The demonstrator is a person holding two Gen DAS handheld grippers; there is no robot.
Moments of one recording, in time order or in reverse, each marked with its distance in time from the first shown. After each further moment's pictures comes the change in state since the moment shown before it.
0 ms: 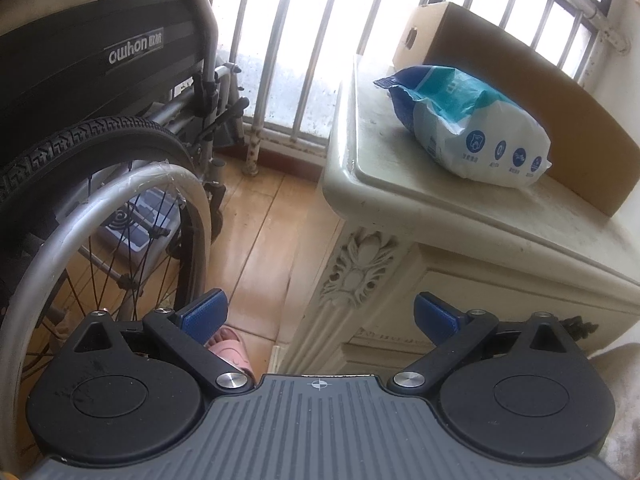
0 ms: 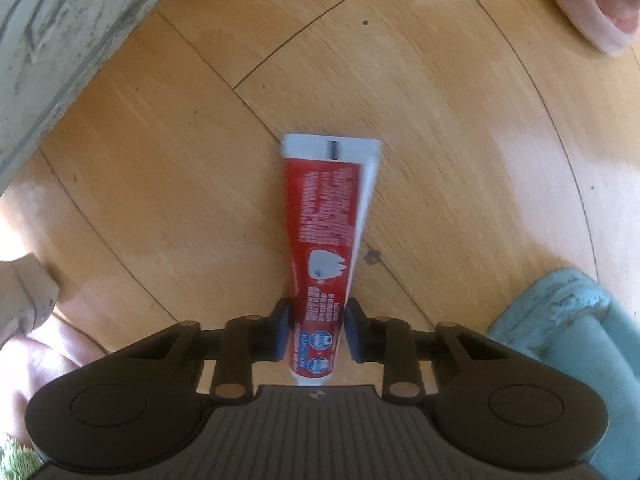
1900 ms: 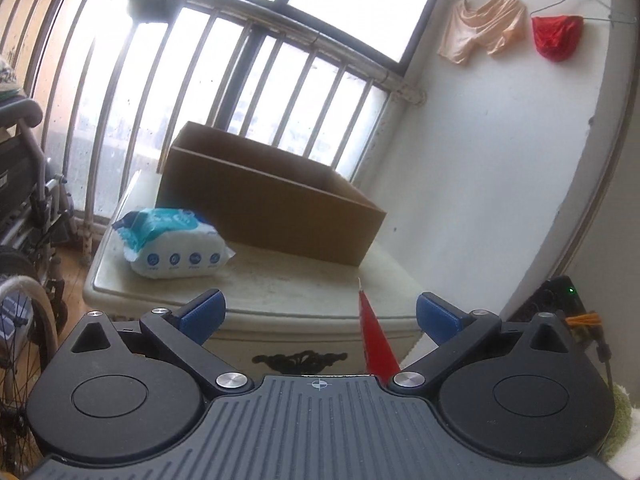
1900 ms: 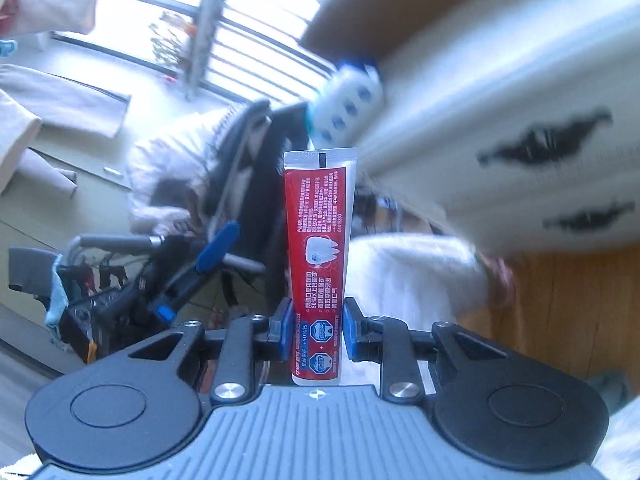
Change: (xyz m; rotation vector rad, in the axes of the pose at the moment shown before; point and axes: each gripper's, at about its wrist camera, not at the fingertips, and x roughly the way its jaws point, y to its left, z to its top) left arm -0.162 -0.120 -0.003 0.148 -0.236 -0.486; right arm -0.525 -0.057 -0.227 -0.944 -0.279 0.971
